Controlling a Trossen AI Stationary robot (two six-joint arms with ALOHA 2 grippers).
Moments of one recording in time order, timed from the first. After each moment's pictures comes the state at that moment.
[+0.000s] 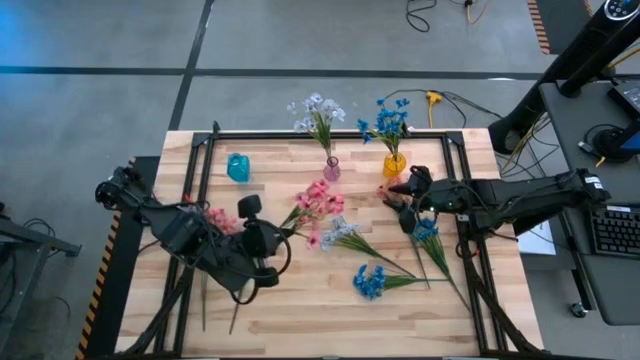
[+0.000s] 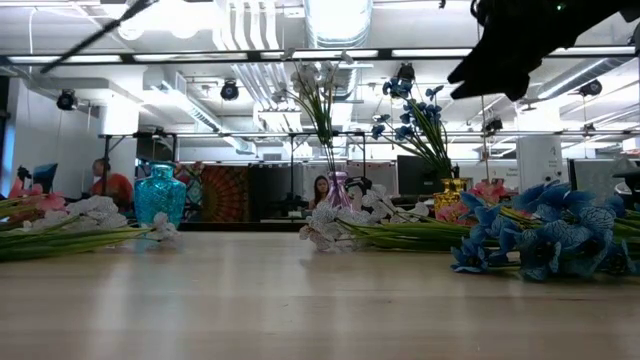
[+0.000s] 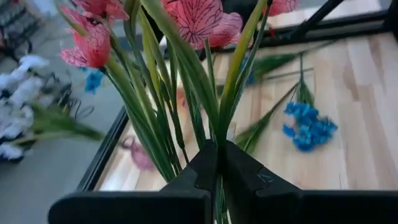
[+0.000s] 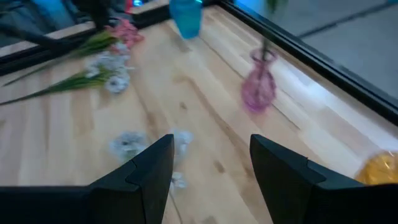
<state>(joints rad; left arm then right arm) -0.59 1.49 1.62 -0.94 -0.85 -0.33 0.06 0.83 0.62 -0.28 0.34 0.34</state>
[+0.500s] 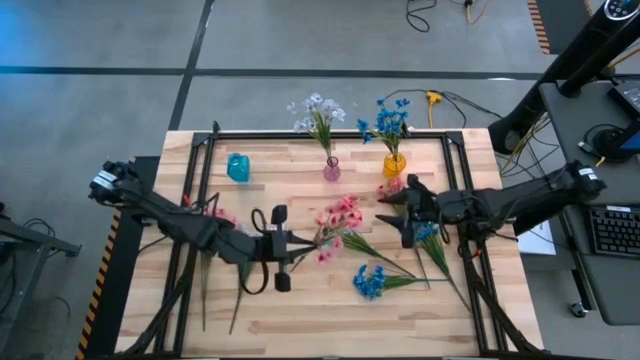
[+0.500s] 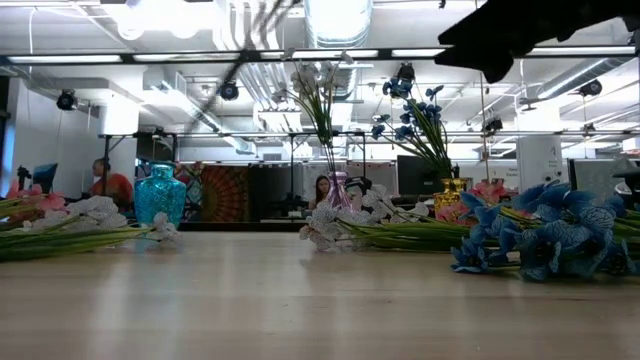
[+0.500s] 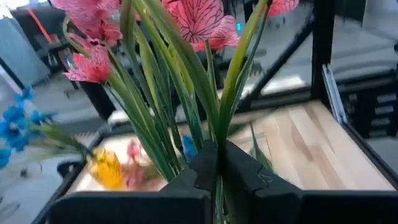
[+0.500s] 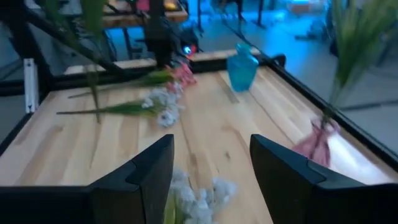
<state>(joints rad) -0.47 1.37 1.00 0.18 -0.57 0.12 0.19 0.88 0.51 0.13 0.34 0.12</state>
